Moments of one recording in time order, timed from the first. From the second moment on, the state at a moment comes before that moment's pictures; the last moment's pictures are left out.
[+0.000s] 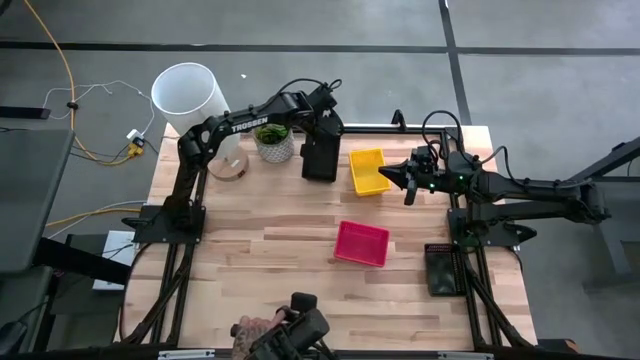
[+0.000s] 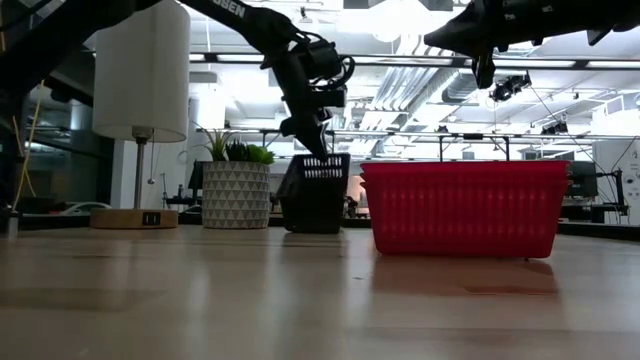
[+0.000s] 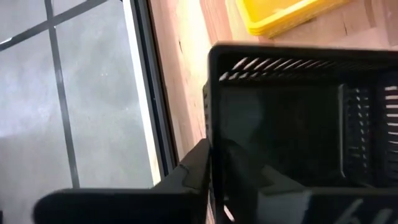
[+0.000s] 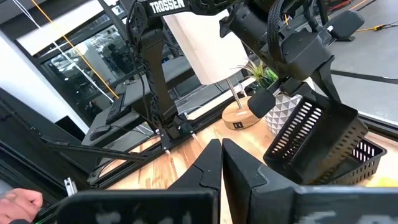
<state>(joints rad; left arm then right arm) 0.65 2.10 1.90 -0.86 -0.03 0.80 -0.20 0.76 0.51 0.20 0.03 0.46</state>
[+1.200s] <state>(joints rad) 0.42 1.77 2.17 -0.91 0.51 0.13 -0.20 0.76 0.51 0.20 -0.04 0.40</state>
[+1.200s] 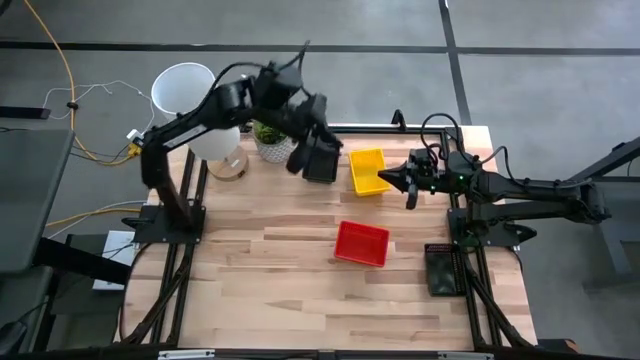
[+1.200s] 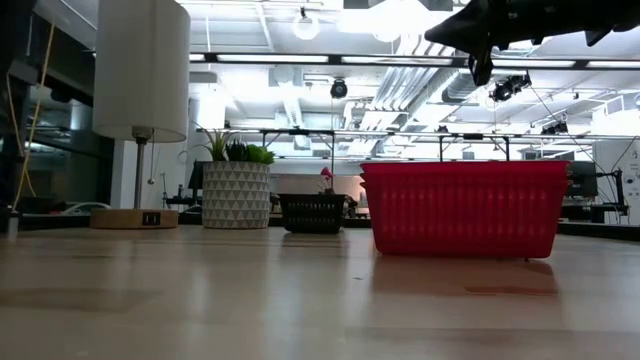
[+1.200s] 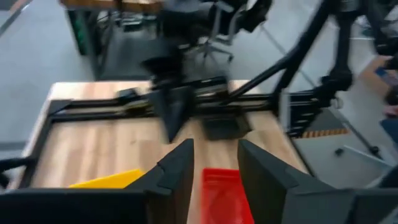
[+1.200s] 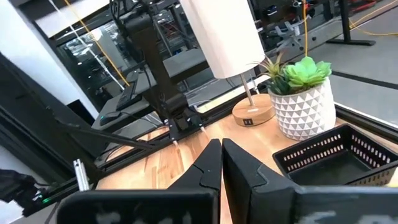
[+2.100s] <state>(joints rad) 0.09 0.80 0.57 0.46 0.01 -0.23 -0.20 0.76 0.51 0.20 -0.07 0.36</state>
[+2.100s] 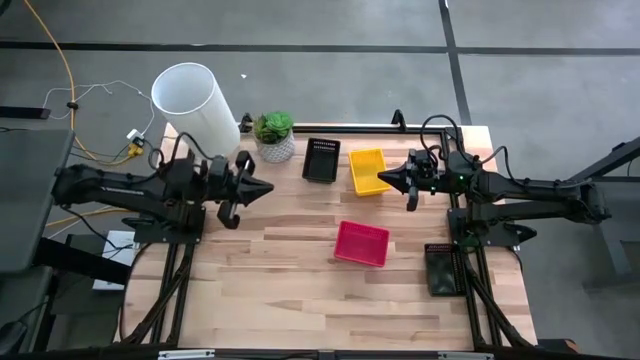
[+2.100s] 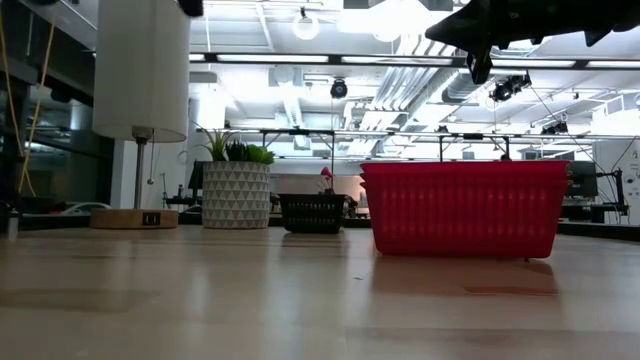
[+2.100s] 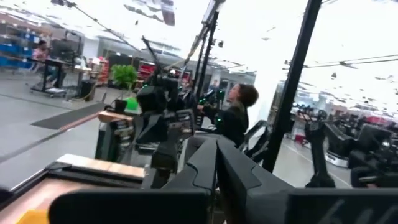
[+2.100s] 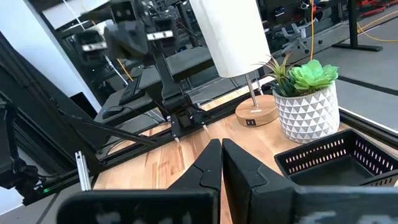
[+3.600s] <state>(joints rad) 0.09 0.74 0.47 0.52 -0.02 -0.23 -0.19 0.86 1.05 -0.93 -0.31 0.46</state>
